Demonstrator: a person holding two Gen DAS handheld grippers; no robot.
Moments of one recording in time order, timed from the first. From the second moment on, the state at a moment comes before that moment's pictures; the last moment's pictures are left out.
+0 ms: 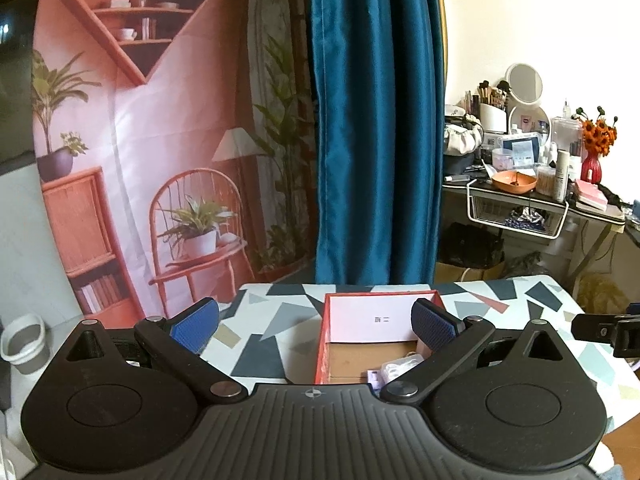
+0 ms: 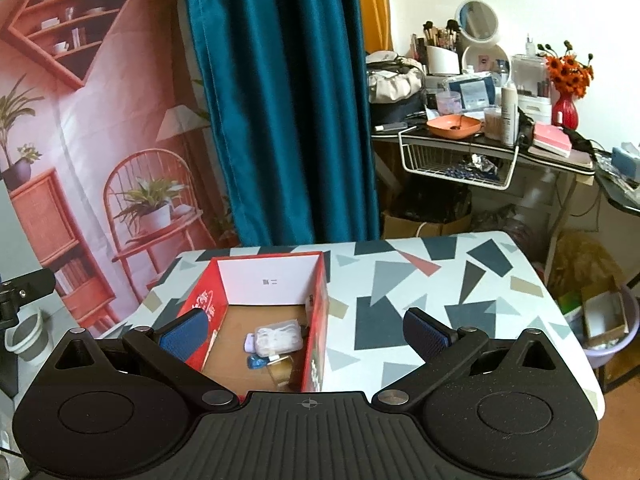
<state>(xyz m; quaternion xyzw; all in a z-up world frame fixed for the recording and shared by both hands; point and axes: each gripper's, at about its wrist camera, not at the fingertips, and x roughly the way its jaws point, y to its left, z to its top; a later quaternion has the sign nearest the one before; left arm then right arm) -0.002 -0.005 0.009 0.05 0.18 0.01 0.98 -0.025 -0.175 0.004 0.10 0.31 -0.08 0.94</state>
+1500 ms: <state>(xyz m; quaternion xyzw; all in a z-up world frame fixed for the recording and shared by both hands) -0.006 0.004 0.010 0.04 0.19 0.02 0.98 -0.034 -0.171 0.013 0.07 0.29 -0.09 0.95</state>
